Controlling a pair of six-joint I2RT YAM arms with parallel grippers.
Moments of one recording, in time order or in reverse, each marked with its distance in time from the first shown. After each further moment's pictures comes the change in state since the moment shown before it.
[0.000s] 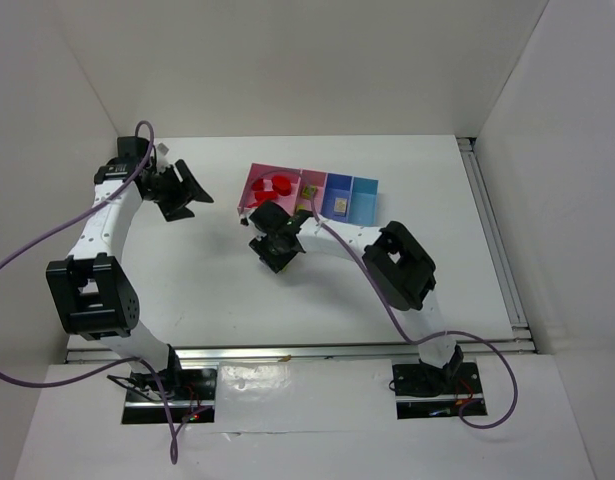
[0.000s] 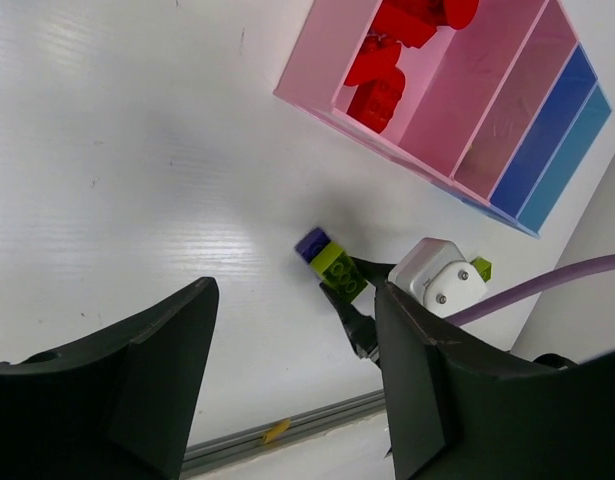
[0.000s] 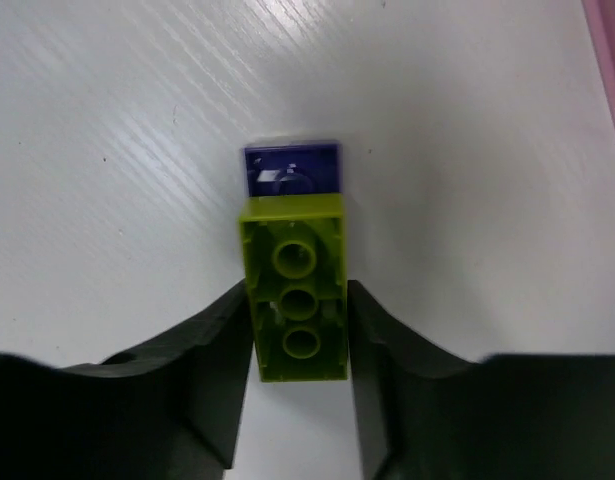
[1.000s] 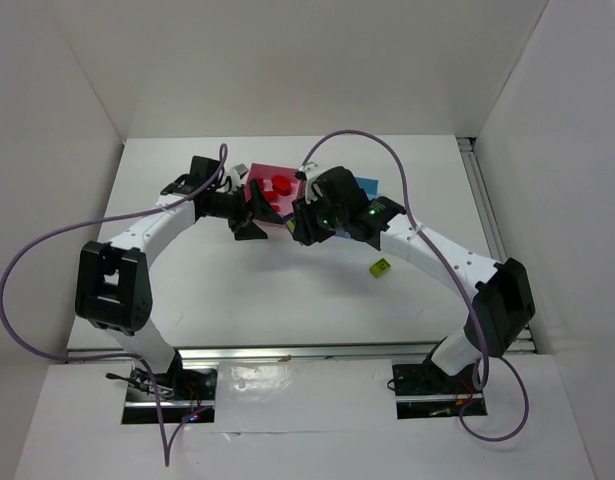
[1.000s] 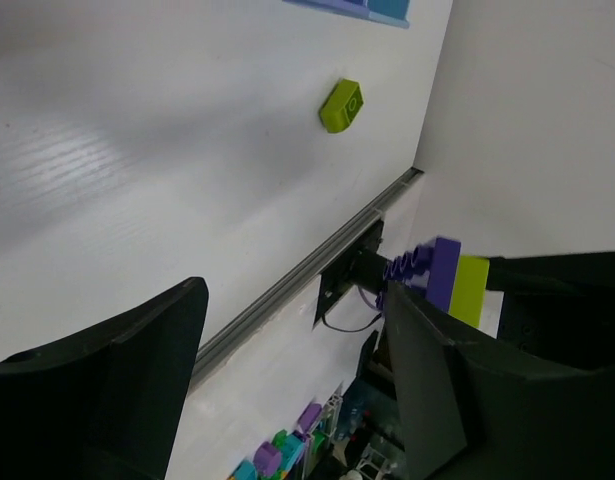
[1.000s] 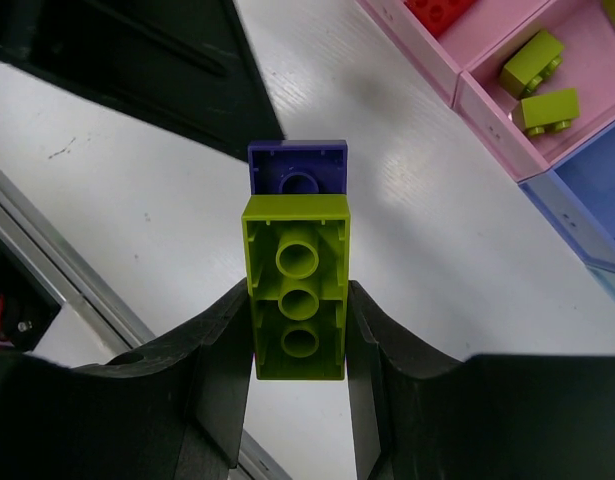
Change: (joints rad) left arm -0.346 0.039 -0.196 0.300 0.367 -0.196; right arm -0.159 -0.602 -0.300 0.092 -0.159 0.174
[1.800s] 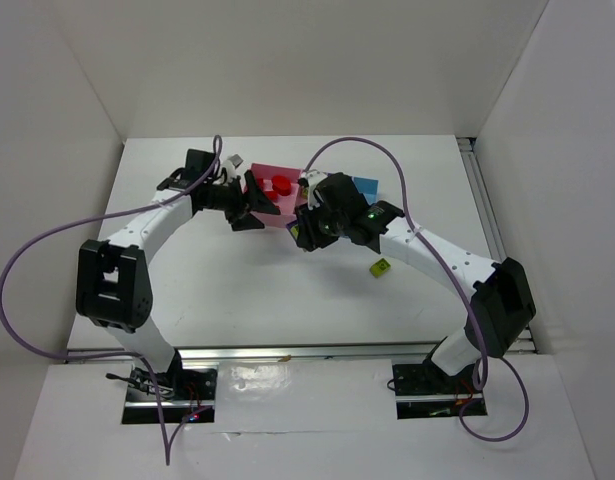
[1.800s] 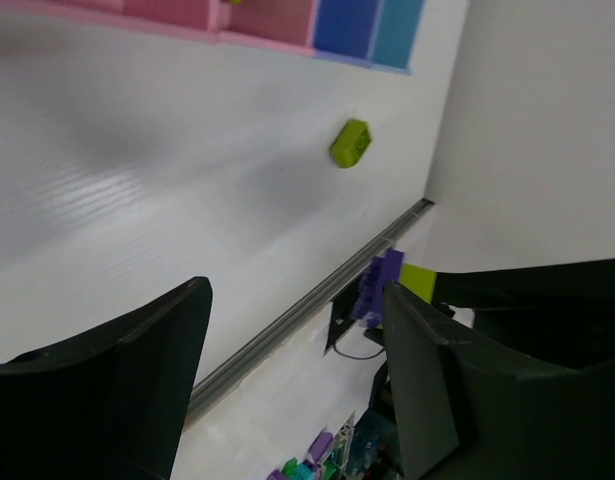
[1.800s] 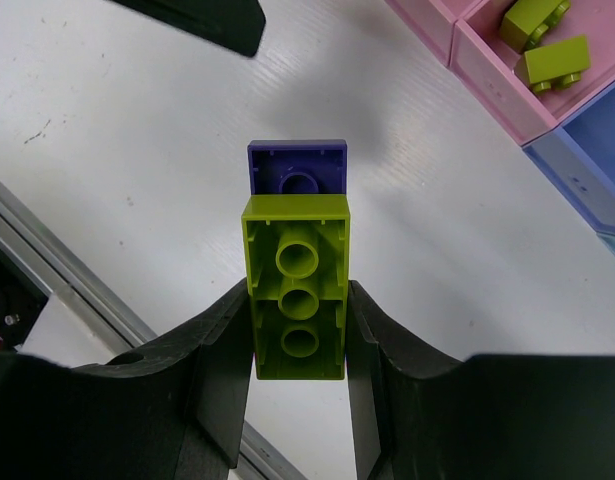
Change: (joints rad) left arm 0.016 0.032 0.064 -0.015 -0.081 0.005; right arm -0.007 -0.004 -0.049 -0.004 0.009 0.026
